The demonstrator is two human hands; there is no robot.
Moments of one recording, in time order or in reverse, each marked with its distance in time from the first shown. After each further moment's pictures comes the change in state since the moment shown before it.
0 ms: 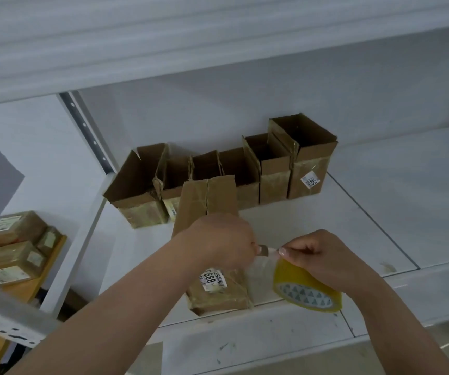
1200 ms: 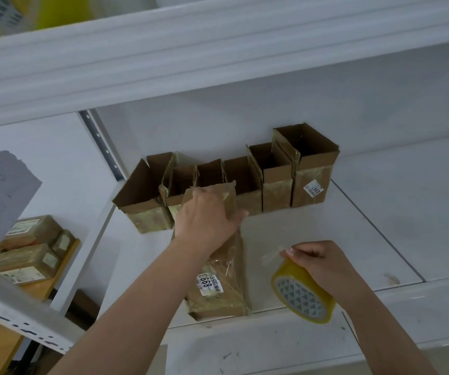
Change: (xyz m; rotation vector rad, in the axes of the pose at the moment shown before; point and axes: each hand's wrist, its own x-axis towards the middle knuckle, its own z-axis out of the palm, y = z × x) left_hand 0.018 -0.017 0.008 -0.129 0.636 -0.523; right_hand 0.002 0.013 0.002 0.231 0.116 0.126
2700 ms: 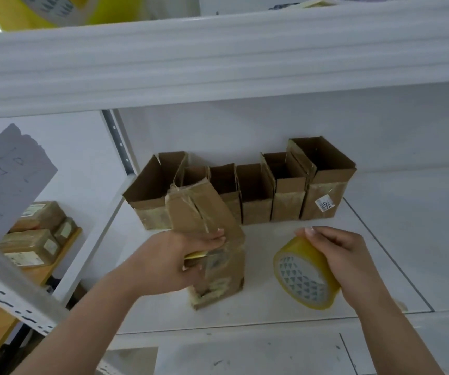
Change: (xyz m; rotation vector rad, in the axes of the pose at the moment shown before) left_hand -0.035 -0.101 -0.003 -0.278 -0.199 0.597; right_hand 0.008 -0.038 -0.005 0.241 0.169 -0.163
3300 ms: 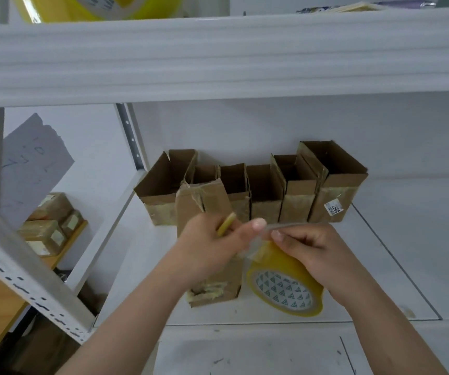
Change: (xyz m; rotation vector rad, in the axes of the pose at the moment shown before) left_hand 0.012 0.056 -0.008 -0.581 0.265 -0.373; right_hand -0.021 -0.048 0.040 -0.118 -0.399 -0.122
